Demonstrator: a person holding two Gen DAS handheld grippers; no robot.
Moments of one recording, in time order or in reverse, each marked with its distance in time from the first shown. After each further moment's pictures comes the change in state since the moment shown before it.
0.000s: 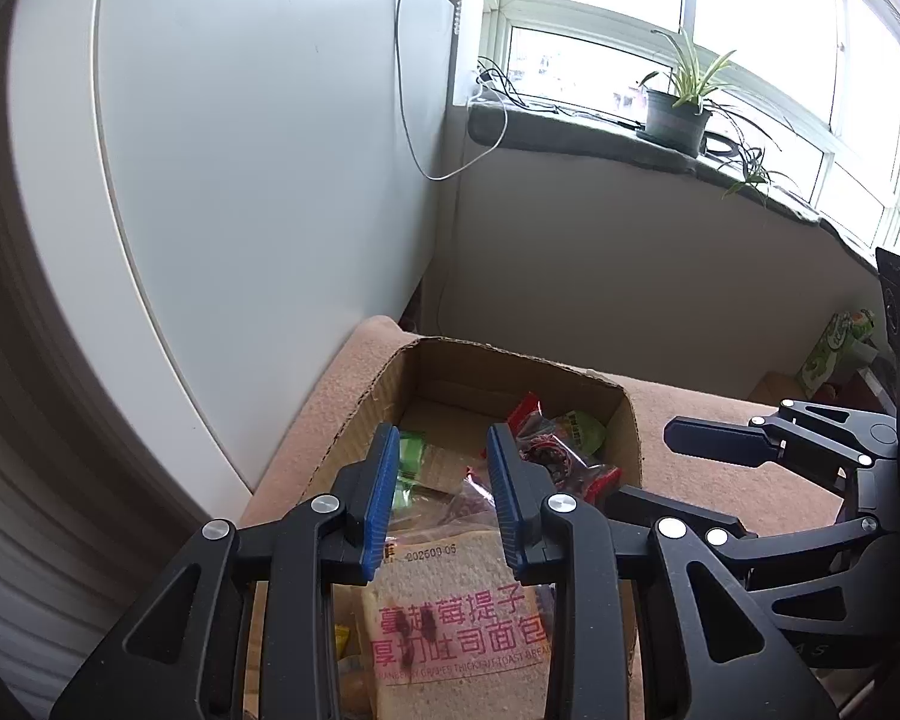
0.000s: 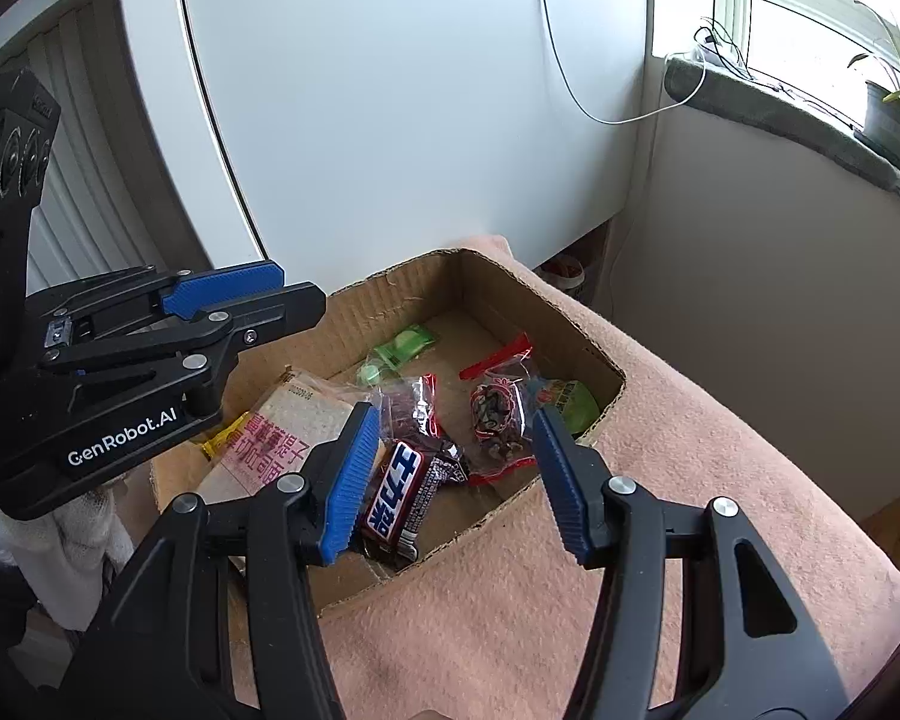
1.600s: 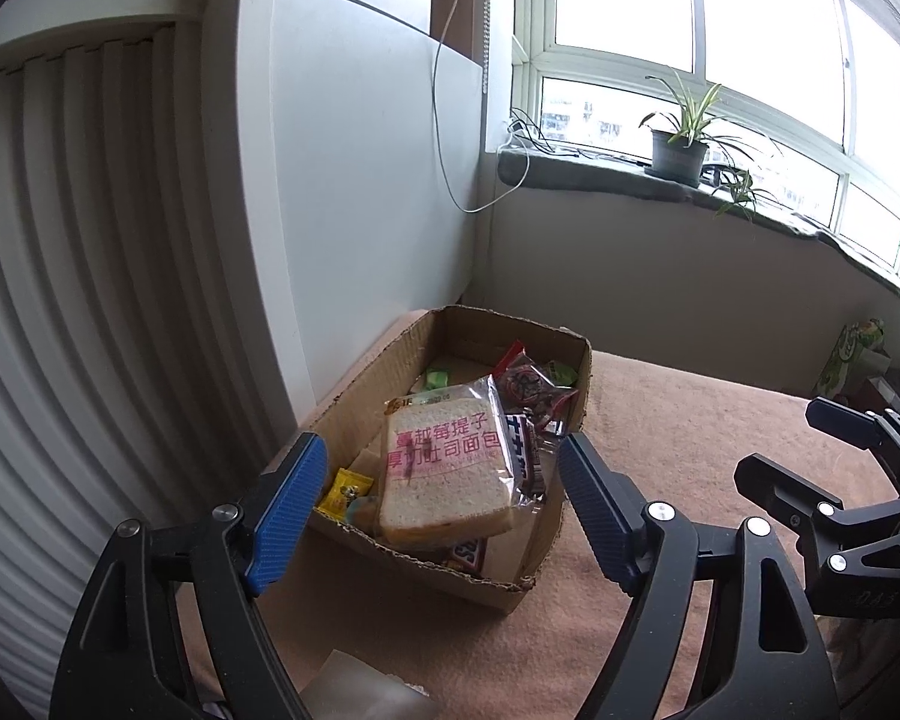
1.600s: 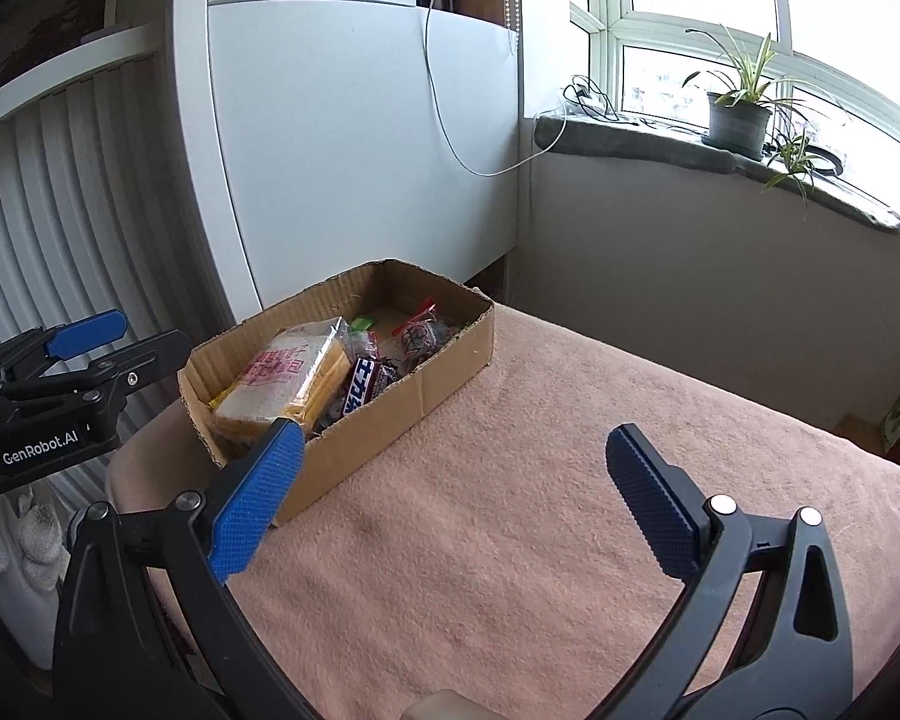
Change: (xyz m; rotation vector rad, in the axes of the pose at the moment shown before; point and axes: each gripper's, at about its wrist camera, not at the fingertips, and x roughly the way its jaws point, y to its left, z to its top) left arm -0.101 -0.035 -0.073 -0.034 -0.127 0.130; right arm -0.118 0.013 -0.101 0.122 -0.210 -0.208
